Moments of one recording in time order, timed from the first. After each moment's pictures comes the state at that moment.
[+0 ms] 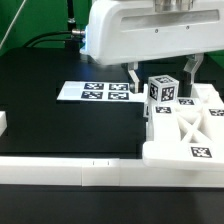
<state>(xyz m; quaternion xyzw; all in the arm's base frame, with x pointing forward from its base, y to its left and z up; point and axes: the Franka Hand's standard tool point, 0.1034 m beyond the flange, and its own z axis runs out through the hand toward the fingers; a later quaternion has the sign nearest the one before) 0.612 0.045 0.114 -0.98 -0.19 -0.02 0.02</state>
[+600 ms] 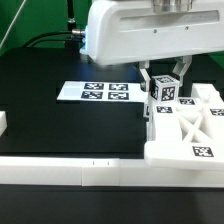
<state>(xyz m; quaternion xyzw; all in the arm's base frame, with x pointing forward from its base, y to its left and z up) 0.612 0.045 0.114 -0.99 -0.17 -0.02 0.02</state>
